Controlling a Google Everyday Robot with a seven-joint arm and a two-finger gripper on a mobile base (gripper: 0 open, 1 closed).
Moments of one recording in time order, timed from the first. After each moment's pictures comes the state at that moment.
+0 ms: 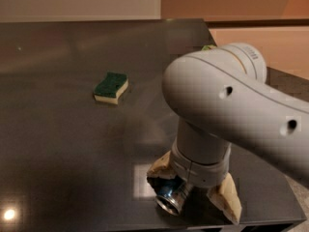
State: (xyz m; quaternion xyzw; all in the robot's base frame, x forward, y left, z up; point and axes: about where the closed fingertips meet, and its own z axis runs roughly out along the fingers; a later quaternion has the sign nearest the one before) arm 0.311 -0.074 0.805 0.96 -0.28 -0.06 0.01
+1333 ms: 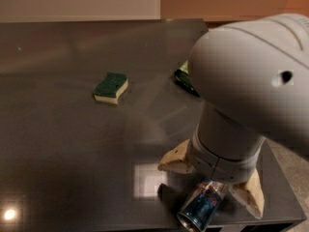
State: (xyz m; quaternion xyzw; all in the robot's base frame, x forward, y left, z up) arm 0.304 -0.098 0.849 0.97 -0.25 -0.02 0.00
